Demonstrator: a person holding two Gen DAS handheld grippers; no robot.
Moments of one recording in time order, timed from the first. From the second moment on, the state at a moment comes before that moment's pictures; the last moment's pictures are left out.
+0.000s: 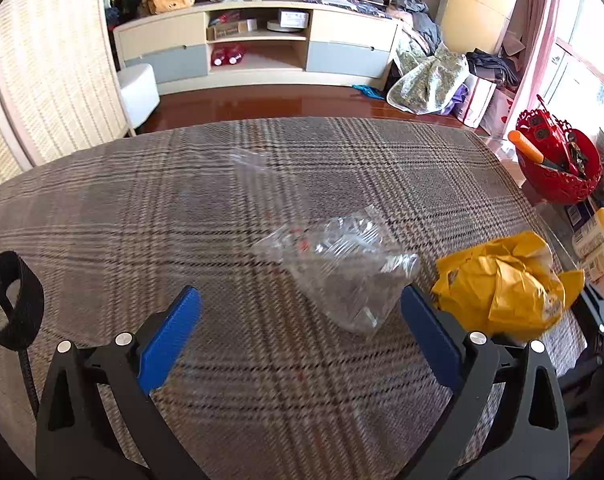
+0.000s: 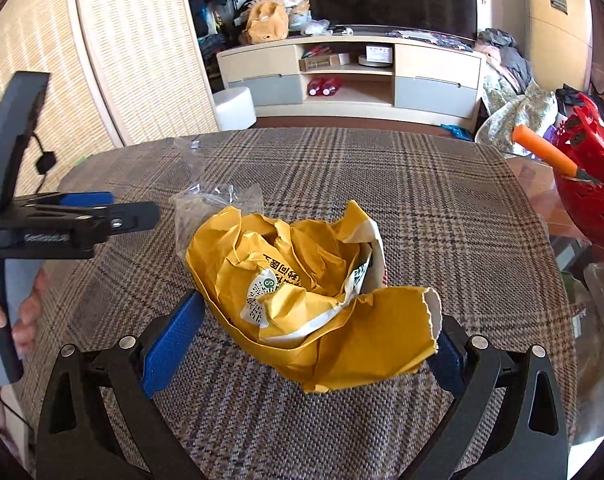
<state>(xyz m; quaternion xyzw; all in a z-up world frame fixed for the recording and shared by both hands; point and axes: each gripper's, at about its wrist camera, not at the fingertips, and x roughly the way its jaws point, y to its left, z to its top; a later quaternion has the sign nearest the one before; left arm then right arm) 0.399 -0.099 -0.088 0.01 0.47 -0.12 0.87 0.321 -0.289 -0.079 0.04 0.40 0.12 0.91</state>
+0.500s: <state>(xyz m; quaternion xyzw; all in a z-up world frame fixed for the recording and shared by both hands) 0.432 -0.132 -0.116 -0.01 0.49 -0.16 0.85 0.328 -0.293 -0.085 0.09 0.39 0.16 0.90</state>
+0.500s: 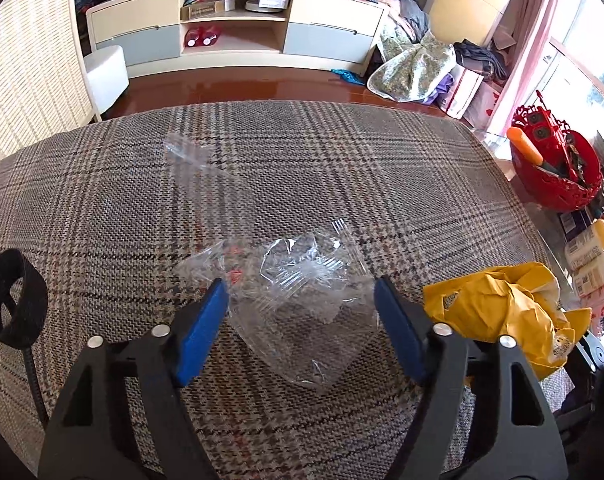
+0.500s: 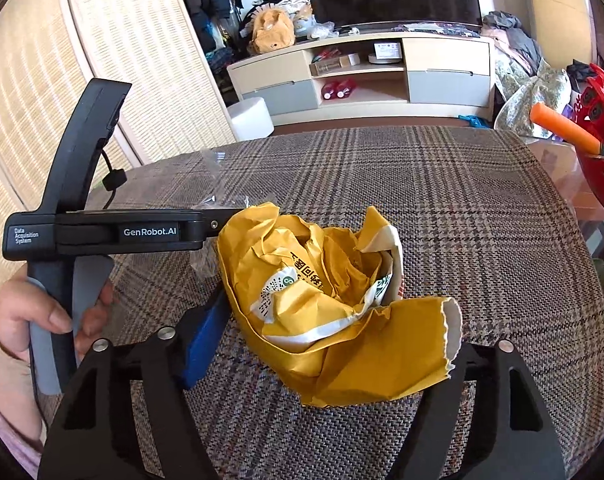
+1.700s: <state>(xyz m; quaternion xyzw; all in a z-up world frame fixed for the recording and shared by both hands) 0.311 -0.132 -0.056 0.09 0.43 -0.14 0.89 0.219 -0.311 -0.054 0.12 0.37 0.11 0.91</state>
